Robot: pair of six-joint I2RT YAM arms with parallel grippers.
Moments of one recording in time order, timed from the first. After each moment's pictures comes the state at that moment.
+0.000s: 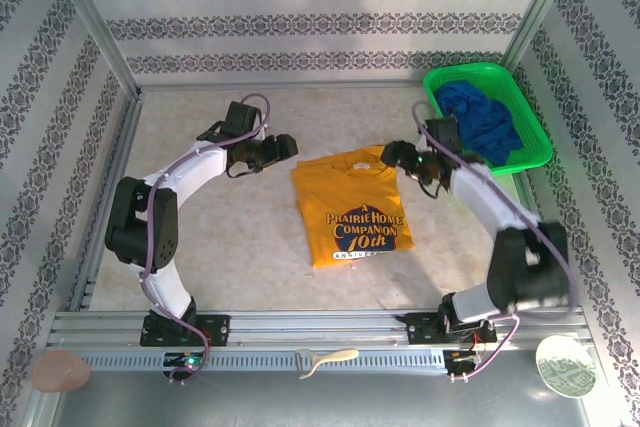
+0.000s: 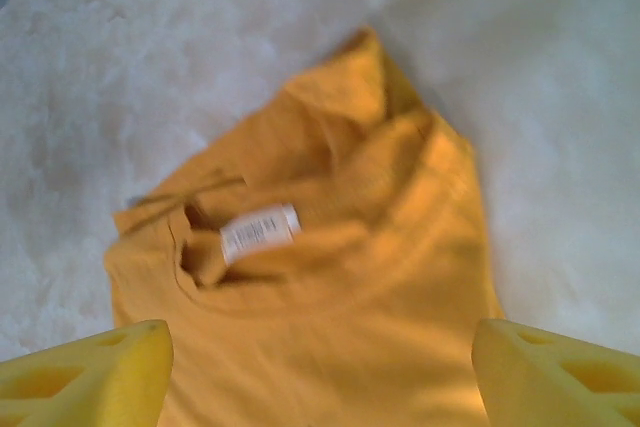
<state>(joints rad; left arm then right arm) -0.28 1.77 1.24 -0.40 0.44 -0.64 0.12 1.53 1.05 -0.41 -0.32 0.55</state>
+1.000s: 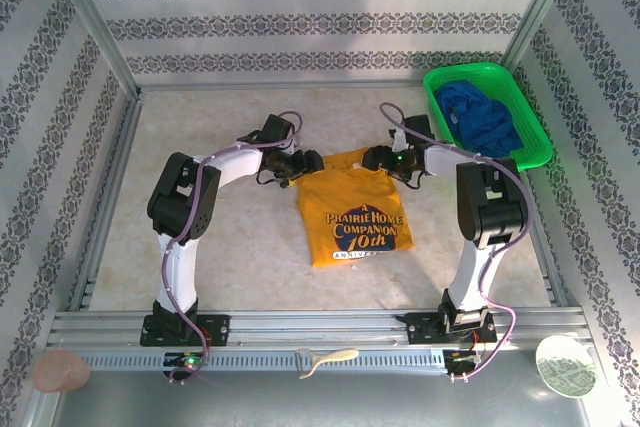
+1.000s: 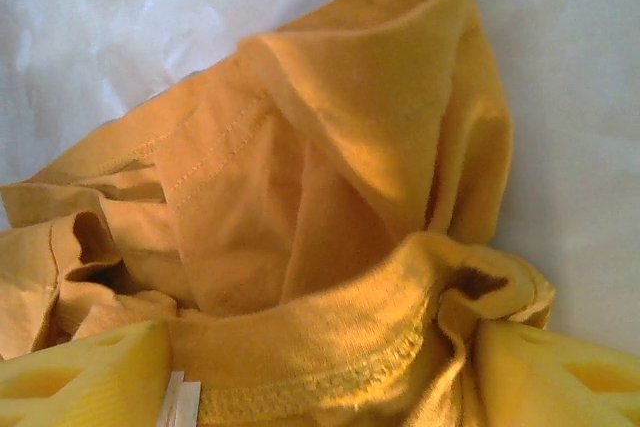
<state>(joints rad) -0.39 2.08 1.40 -0.35 0.48 -0.72 0.12 1.89 1.14 -0.29 -0.46 0.41</state>
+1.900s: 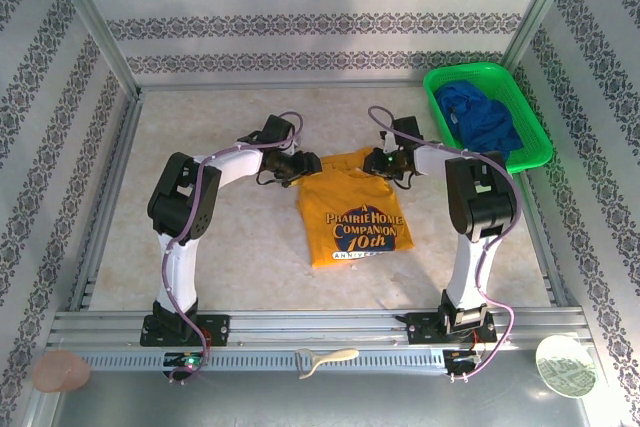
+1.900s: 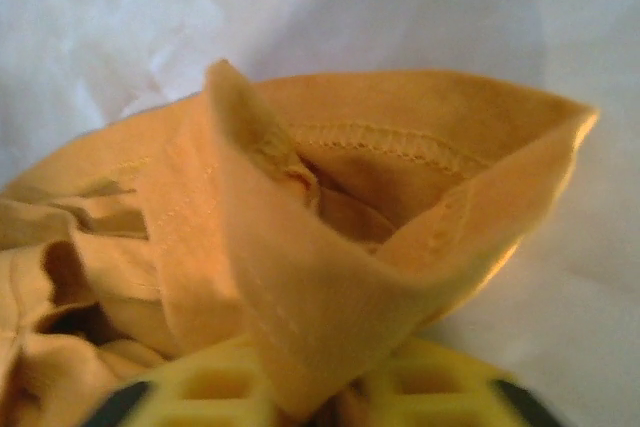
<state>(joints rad) -0.40 2.08 1.39 -0.35 0.48 -0.72 0.18 1.99 1.18 -0.24 -0.45 0.44</state>
